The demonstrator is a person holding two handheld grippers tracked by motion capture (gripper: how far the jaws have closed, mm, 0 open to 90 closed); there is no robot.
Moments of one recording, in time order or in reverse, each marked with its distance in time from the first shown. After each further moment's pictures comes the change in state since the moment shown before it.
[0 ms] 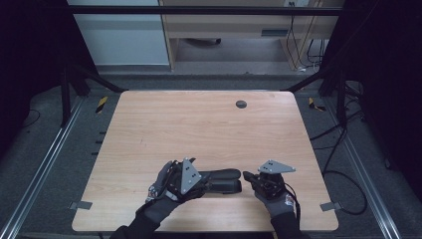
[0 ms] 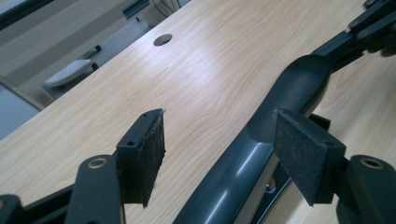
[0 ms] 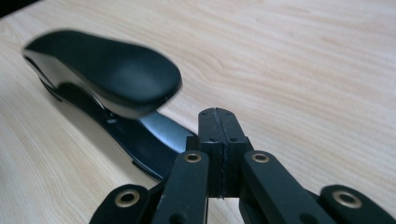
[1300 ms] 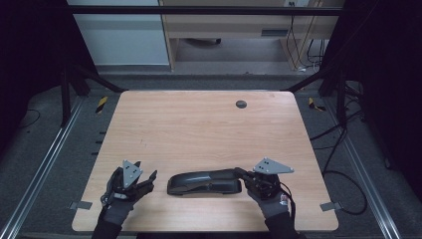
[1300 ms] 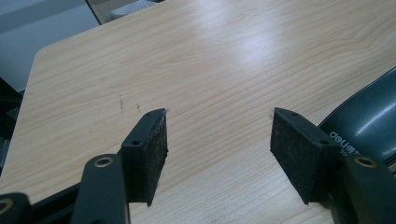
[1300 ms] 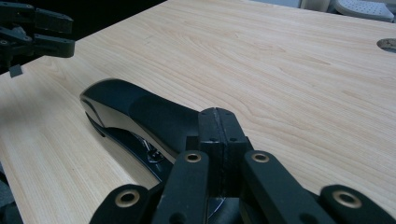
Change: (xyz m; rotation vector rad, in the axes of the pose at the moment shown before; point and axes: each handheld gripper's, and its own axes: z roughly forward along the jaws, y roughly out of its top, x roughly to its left) left arm 0.078 -0.110 -0.031 0.085 0.228 -0.277; right arm 0.026 0.023 -0.010 -0.109 0.051 -0.040
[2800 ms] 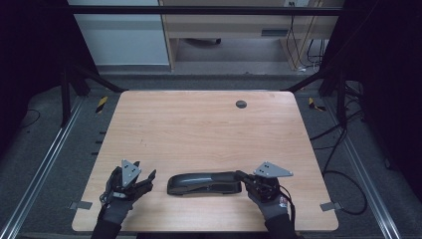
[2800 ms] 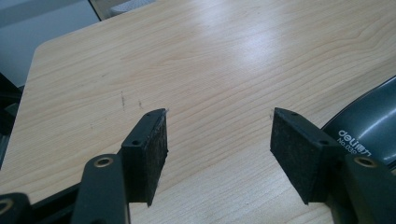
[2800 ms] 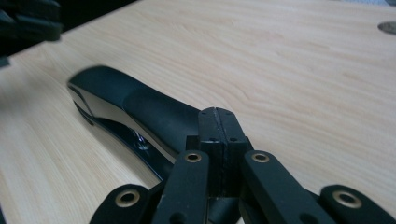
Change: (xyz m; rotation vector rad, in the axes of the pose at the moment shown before) left arm 0.004 -0.001 0.001 0.006 0.000 -0.015; right arm -0.006 -0.018 0.006 0.004 -0.006 0.014
